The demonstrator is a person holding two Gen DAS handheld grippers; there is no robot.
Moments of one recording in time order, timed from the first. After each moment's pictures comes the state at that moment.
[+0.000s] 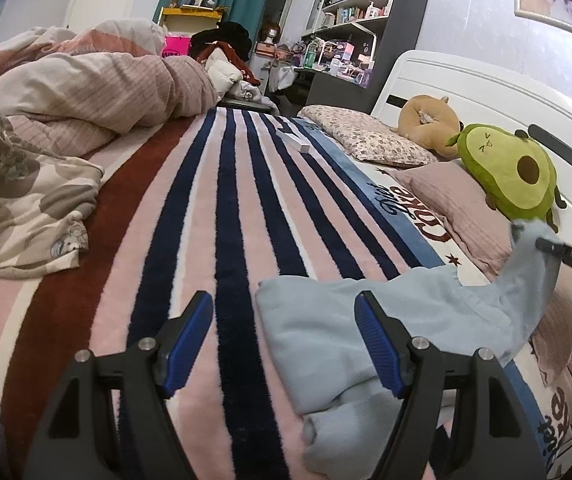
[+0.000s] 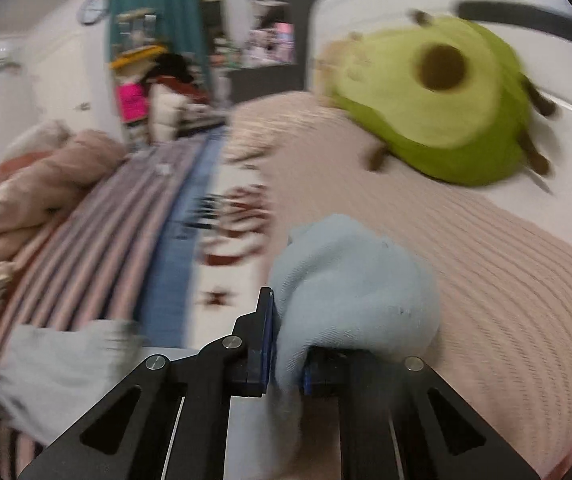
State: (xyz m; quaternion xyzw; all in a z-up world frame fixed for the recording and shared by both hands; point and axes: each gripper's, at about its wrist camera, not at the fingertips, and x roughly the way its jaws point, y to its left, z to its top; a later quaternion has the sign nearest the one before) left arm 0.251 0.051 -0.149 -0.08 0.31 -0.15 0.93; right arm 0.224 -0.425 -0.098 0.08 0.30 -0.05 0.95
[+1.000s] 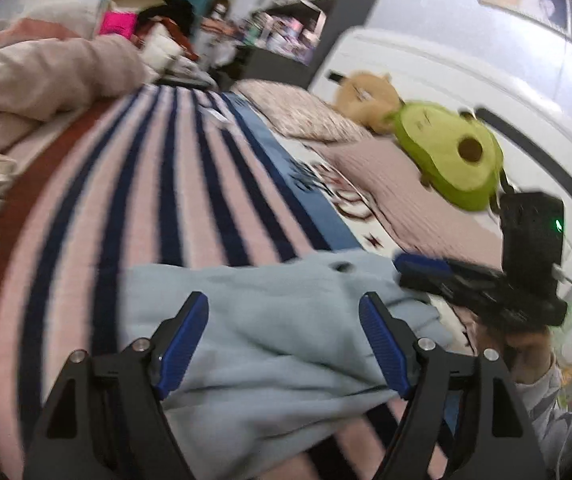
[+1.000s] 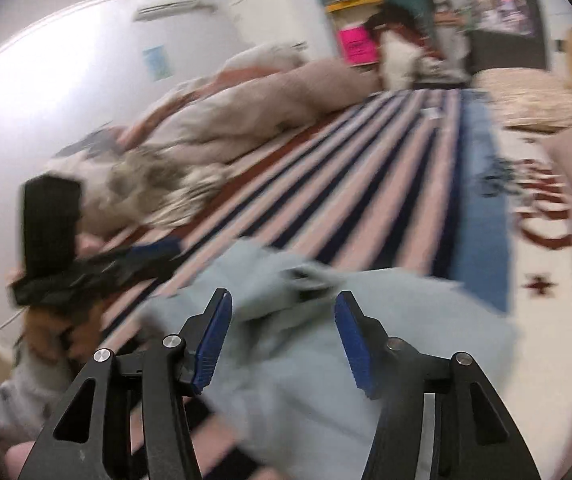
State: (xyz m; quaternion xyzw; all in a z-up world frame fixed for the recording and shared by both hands) left arm 0.251 -0.033 -0.135 -0.09 0.35 -0.27 0.89; right arm 0.253 -0.274 -0.135 0.05 0.33 0.32 0.89
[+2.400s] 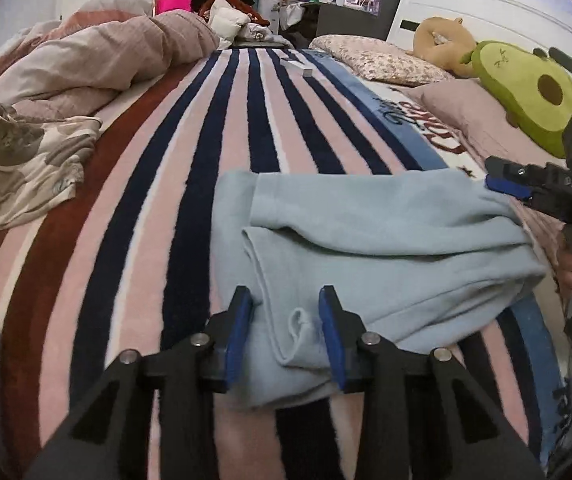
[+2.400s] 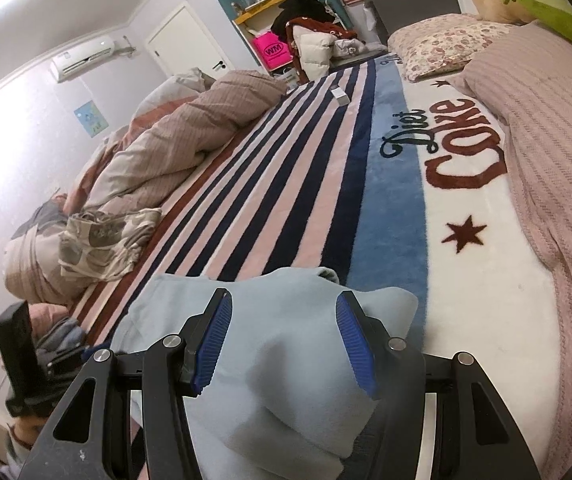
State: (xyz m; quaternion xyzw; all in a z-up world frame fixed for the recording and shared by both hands) left arm 0.210 -0.020 -0.165 -0.01 0.42 -0.10 0.90; right arm 0.286 -0.341 -0.167 0.17 0.37 0.25 0.88
